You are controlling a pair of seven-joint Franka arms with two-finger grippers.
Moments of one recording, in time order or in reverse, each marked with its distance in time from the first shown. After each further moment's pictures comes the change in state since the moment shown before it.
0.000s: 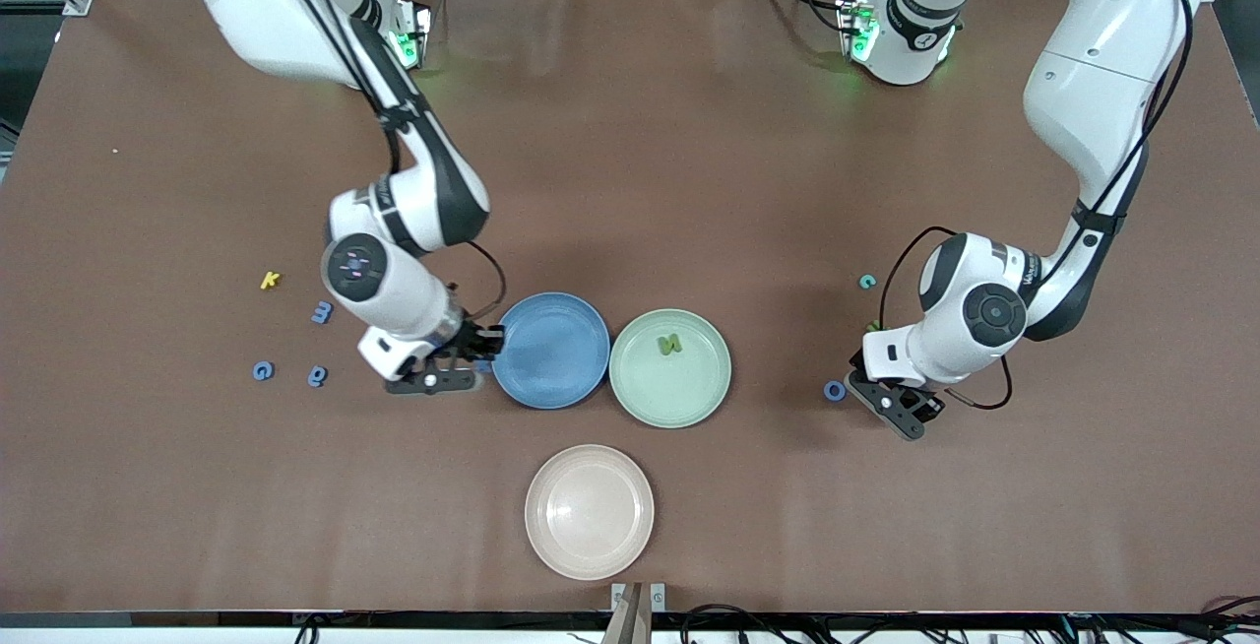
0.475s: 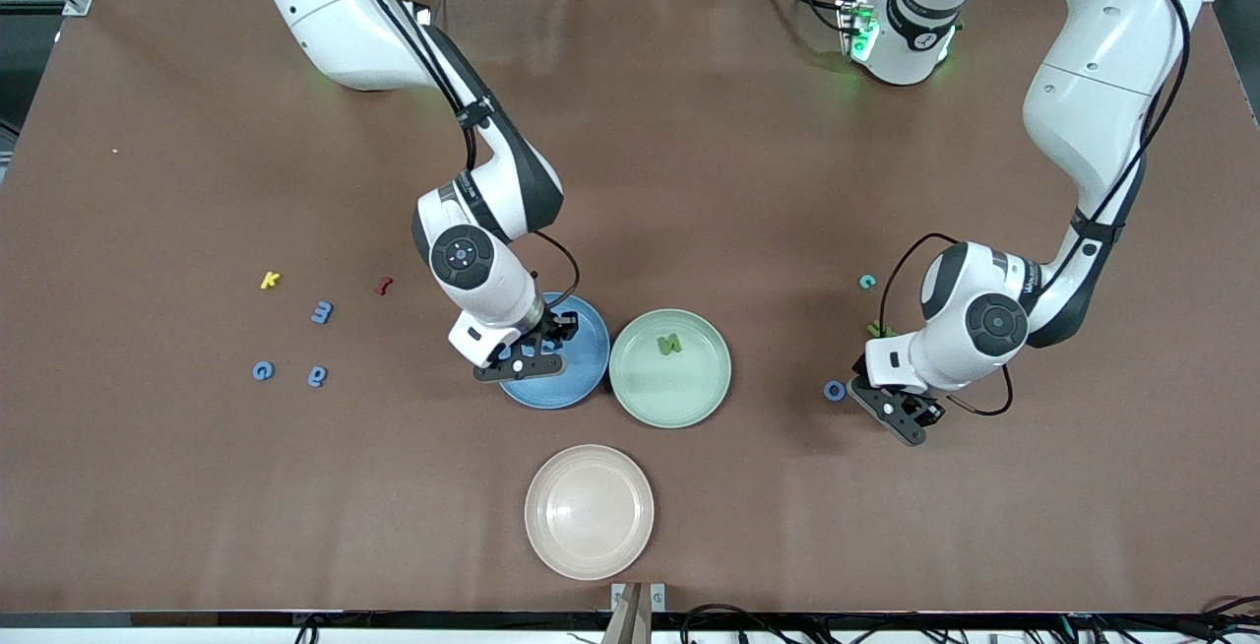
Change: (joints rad) left arm 0.006 0.037 0.004 0.033 0.000 0.001 0.021; right arm 0.125 0.090 -0.002 0.097 0.001 0.000 0.081
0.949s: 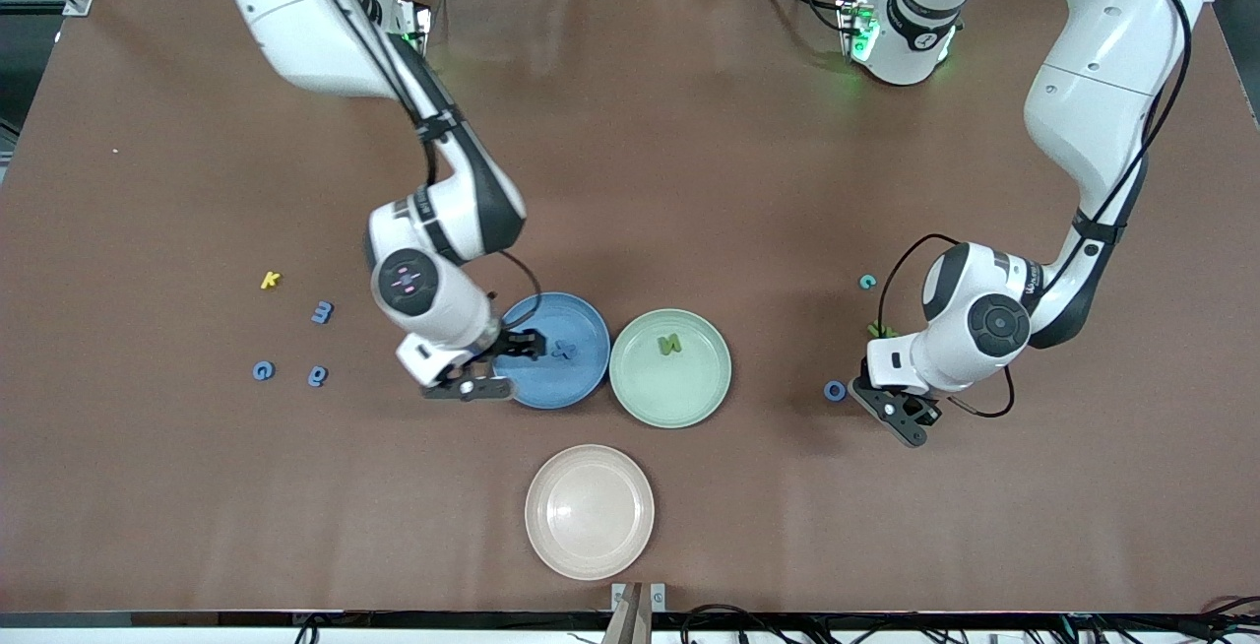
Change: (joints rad) left arm 0.000 0.001 0.001 0.004 0.000 0.000 0.013; right arm -0.093 -0.025 -0.025 0.028 0.000 -0.115 0.013
